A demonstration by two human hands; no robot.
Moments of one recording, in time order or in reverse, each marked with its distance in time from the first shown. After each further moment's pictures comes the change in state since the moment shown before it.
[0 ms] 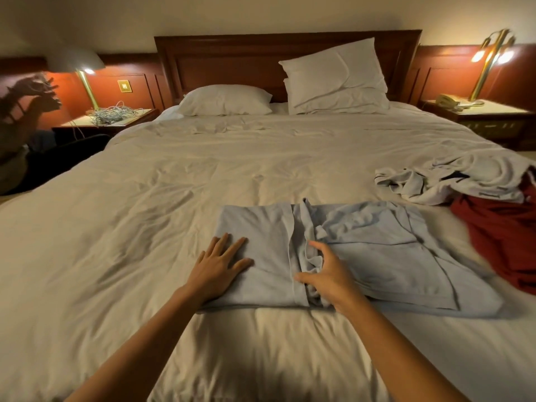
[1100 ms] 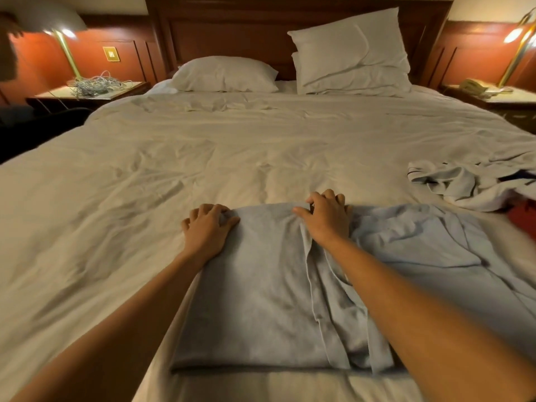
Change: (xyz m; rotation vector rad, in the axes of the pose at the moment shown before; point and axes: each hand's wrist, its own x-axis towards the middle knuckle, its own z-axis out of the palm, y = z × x) left_hand 0.144 -0.050 -0.002 -0.123 0.329 -0.156; right_hand 0.204 -0.006 0.042 -0.747 0.273 -0.219
